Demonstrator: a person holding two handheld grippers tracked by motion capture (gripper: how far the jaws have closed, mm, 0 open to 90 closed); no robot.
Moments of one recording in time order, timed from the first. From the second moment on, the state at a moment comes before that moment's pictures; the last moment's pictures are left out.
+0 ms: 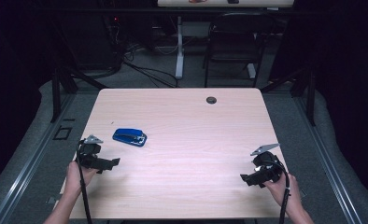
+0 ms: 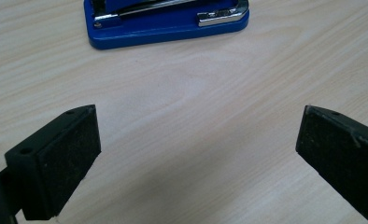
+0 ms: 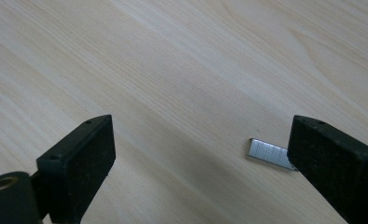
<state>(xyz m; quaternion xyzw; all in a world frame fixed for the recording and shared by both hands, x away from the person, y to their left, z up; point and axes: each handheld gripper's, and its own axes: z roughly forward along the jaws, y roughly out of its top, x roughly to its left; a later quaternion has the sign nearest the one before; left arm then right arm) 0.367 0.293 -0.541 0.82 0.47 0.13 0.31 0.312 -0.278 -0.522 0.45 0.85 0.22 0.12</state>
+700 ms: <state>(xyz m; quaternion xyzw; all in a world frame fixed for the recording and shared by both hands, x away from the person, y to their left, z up) 0.418 0.299 -0.538 0.83 0.42 0.12 0.34 0.308 -0.279 -0.519 0.45 0.86 0.22 0.14</state>
